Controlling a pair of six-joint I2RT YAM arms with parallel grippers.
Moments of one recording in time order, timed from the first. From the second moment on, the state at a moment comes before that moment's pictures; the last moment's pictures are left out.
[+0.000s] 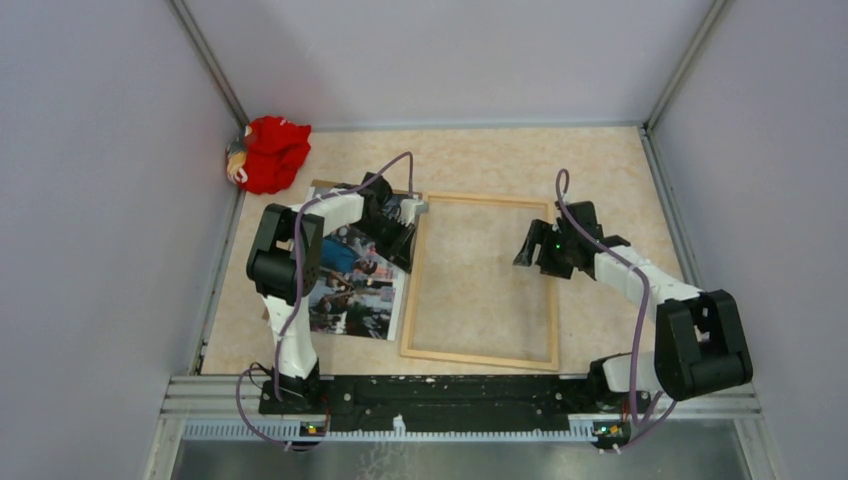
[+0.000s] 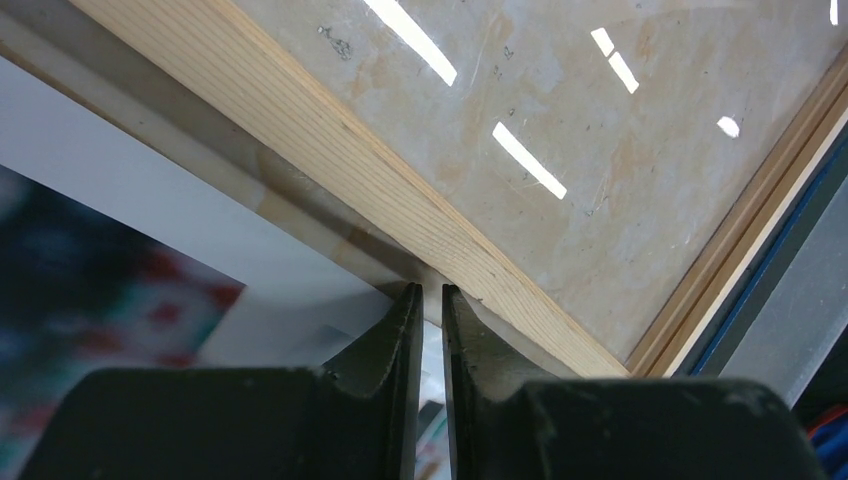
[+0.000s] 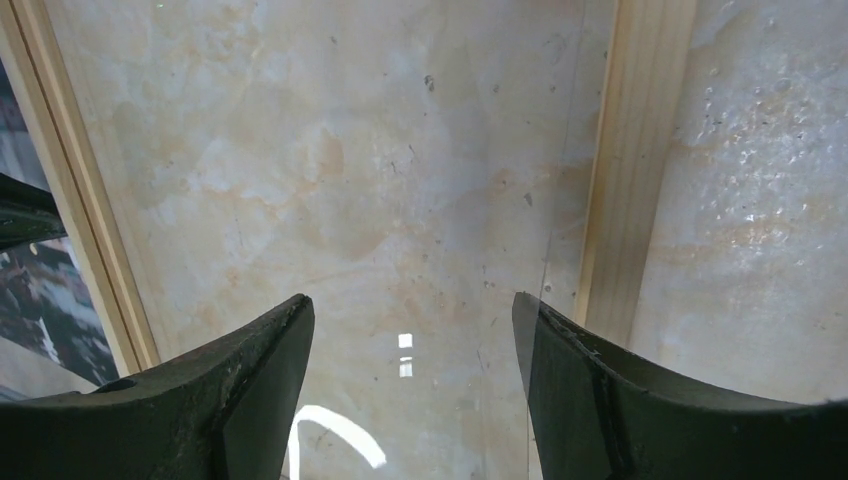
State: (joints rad) left arm -0.33 2.00 1.31 -0.73 0.71 0.37; right arm 0.24 1.33 0.70 -0.32 -0.21 0.52
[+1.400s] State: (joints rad) left arm -0.34 2.00 1.31 -0.73 0.71 0.37; right arm 0.27 1.37 0.80 -0.45 -0.12 0.46
